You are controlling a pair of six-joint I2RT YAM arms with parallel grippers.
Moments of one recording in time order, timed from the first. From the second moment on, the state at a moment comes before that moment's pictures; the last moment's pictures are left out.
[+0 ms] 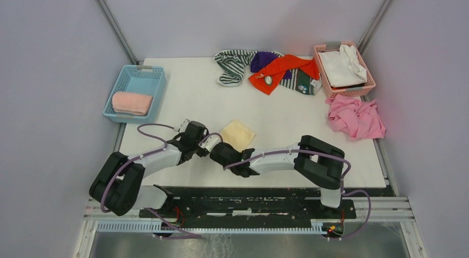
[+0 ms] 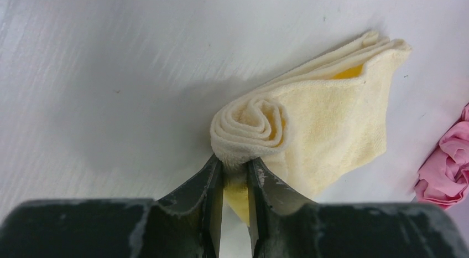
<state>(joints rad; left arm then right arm) -0.52 1.35 0.50 -0.05 -0.09 -1.22 1.22 1.89 1.08 -0.07 0.48 0.04</state>
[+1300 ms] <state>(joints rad) -0.47 1.14 0.34 0.07 0.08 -1.17 0.57 2.06 0.75 0.69 -0.89 1.04</state>
